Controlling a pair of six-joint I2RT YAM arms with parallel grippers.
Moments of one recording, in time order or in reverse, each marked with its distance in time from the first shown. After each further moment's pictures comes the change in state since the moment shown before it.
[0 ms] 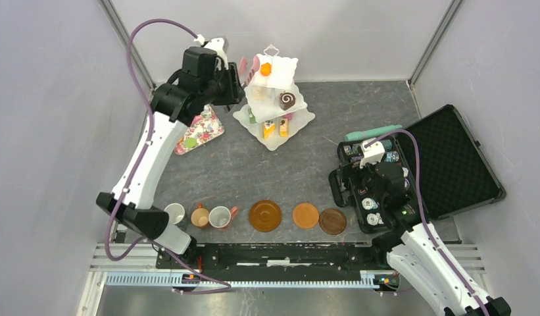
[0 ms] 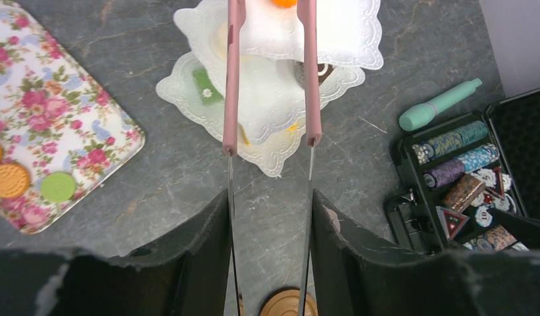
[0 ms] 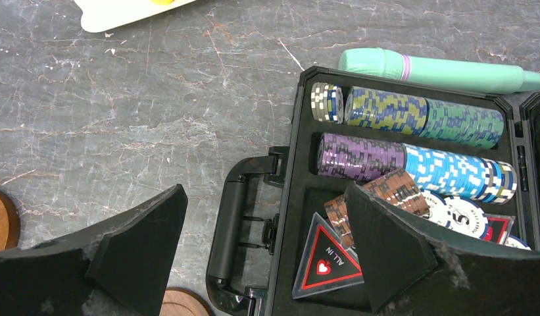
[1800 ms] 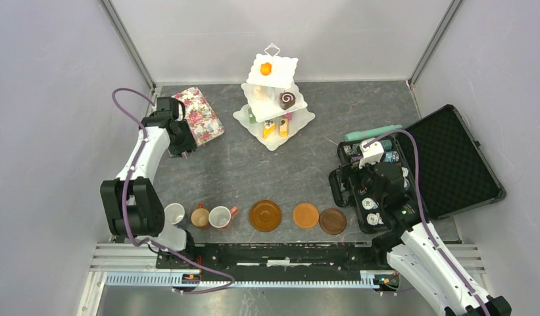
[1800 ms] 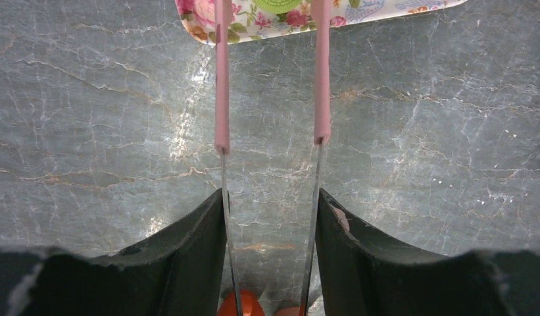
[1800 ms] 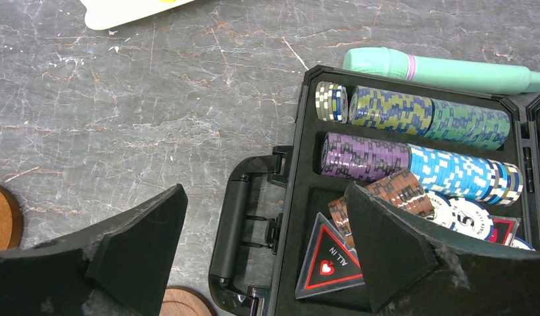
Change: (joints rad) left arm 0.503 -0.059 -0.713 0.093 -0.046 -0.016; right arm 0.006 0.005 0.000 0.000 -0.003 0.002
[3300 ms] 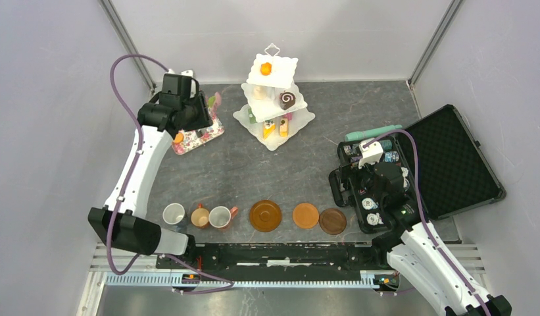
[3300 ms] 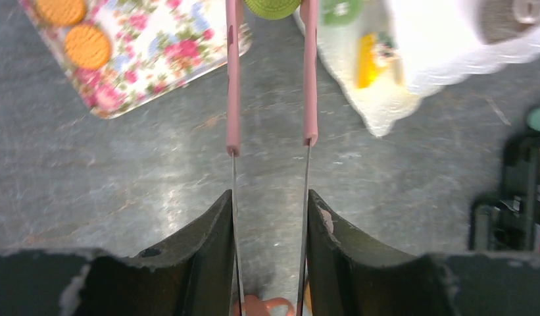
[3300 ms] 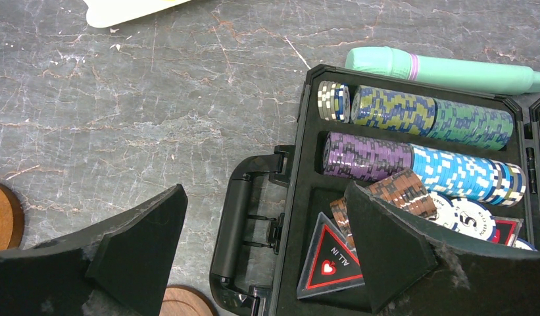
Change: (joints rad) left arm -0.222 -0.116 0.278 -0.108 0.043 0.000; right arm 0.006 0.003 0.000 0.000 0.001 0.000
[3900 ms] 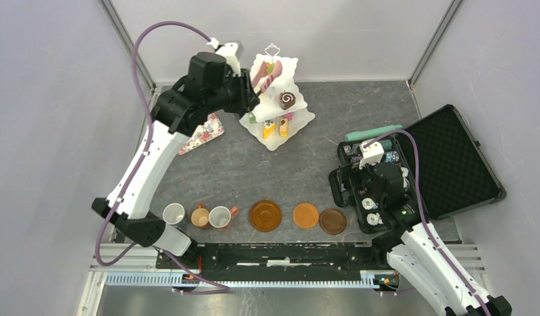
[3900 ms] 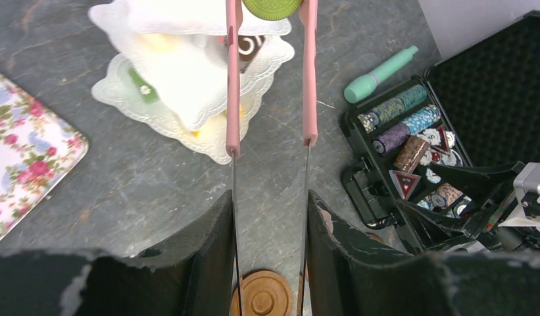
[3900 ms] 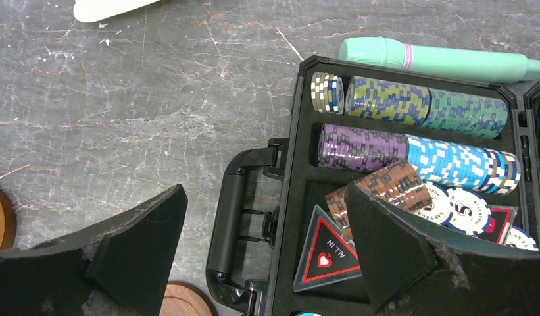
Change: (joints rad) left arm -0.389 0.068 0.407 -0.010 0.035 -0.004; right arm 0.000 -0.002 0.000 -0.022 0.019 0.007
